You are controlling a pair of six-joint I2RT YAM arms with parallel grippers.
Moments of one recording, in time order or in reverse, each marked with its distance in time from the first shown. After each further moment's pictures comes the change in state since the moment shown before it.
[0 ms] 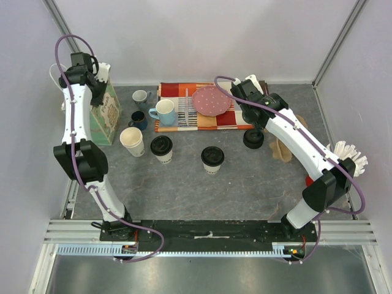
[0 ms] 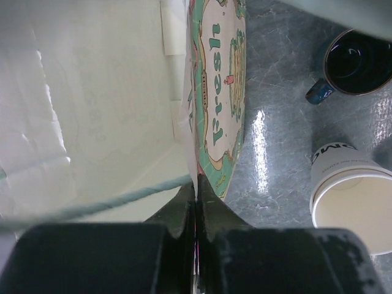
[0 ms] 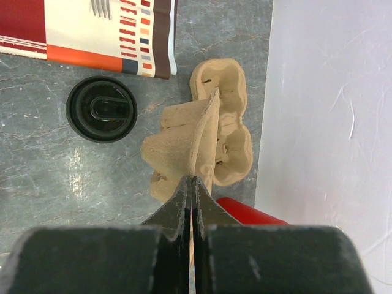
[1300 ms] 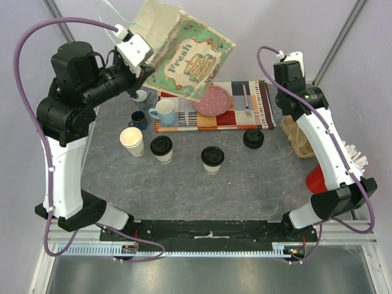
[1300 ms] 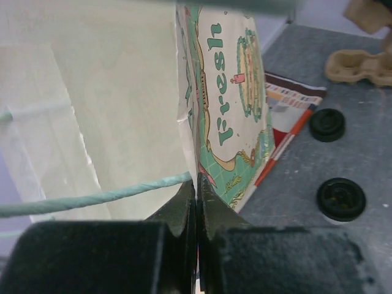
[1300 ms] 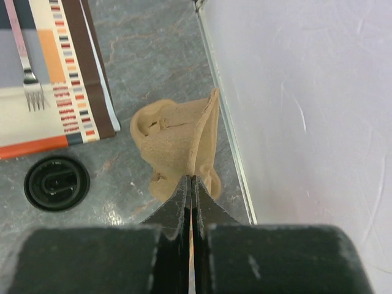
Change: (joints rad) left arm -0.603 -0.436 0.313 0.067 0.365 0.032; right arm -0.259 -0.111 0.055 0.137 -0.025 -0.046
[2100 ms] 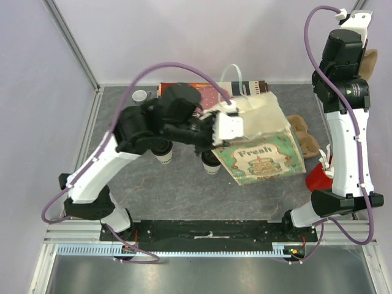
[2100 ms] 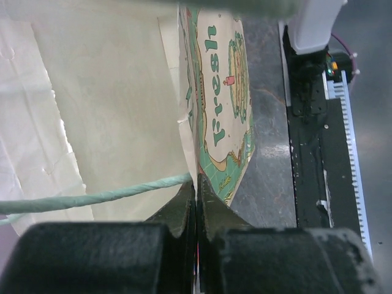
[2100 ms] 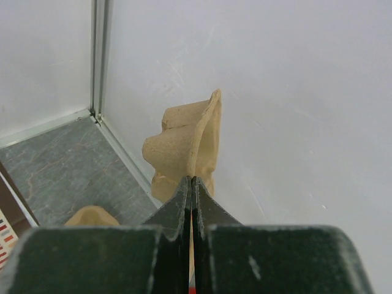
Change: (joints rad) left arm -0.652 0.108 -0.103 -0.127 0.050 0.005; right arm -0.210 0.001 0.348 0.159 0.161 -0.199
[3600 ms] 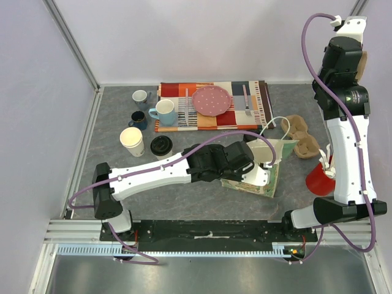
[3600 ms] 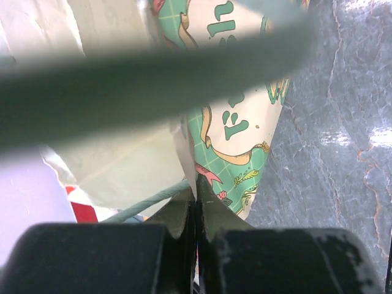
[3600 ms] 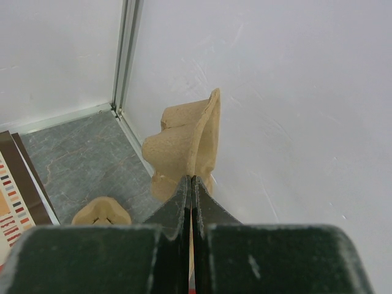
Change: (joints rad) left arm -0.228 0.116 -0.619 0.333 -0.528 0.172; right arm -0.012 -0.070 -0.118 0.056 -0.105 -0.017
